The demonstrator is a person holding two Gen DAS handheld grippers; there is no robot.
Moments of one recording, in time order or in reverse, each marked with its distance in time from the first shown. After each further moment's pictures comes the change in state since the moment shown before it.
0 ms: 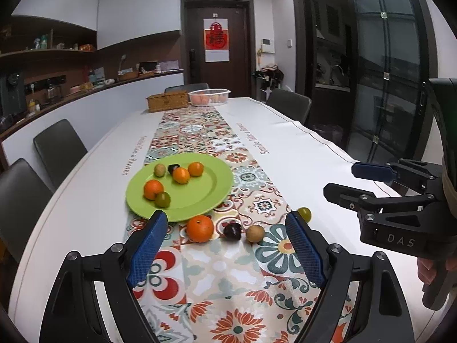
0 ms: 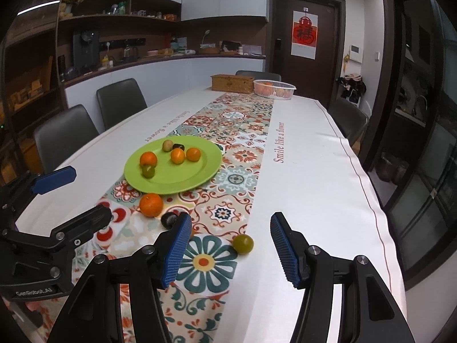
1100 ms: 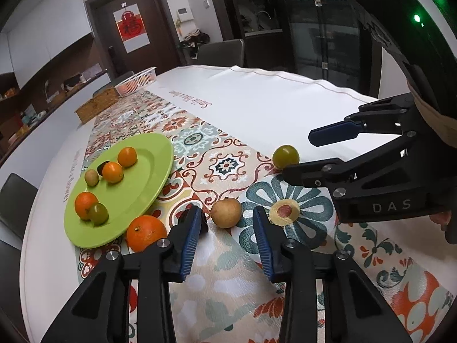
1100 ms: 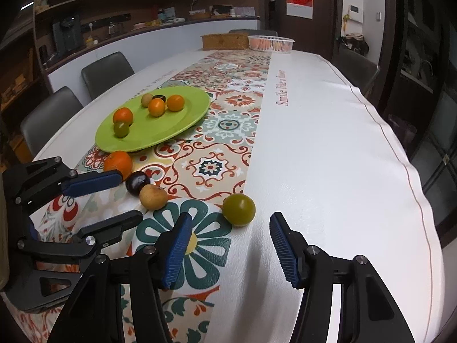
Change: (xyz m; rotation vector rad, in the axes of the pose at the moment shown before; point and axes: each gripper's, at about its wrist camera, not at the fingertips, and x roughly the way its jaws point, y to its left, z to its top) left arm 0.093 -0.032 -0.028 0.382 0.158 -0.191; right arm 0.083 -0.015 -0.038 0.098 0.186 0.034
